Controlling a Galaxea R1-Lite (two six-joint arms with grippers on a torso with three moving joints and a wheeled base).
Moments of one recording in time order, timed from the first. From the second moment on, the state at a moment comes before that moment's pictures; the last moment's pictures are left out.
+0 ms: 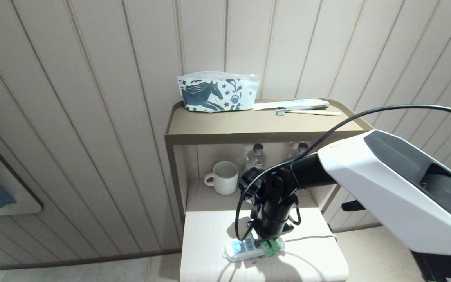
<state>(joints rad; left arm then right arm) 0.00 0.00 -0.06 0.17 0.00 0.03 0.57 2.37 -1.61 0.64 0.00 0.27</state>
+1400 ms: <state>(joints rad) -0.67 1.62 -0.48 -0.34 -0.06 -0.03 0.57 2.37 -1.63 0.63 0.00 0.27</state>
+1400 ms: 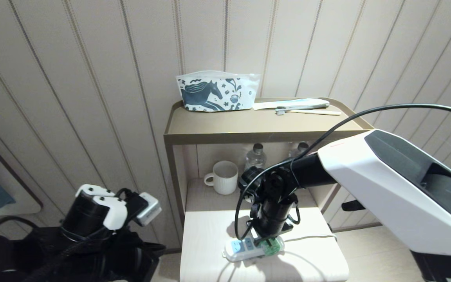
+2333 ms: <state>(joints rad) -0.92 2.17 -0.74 -0.74 0.14 -0.09 0.57 2.37 -1.64 0.63 0.01 0.27</state>
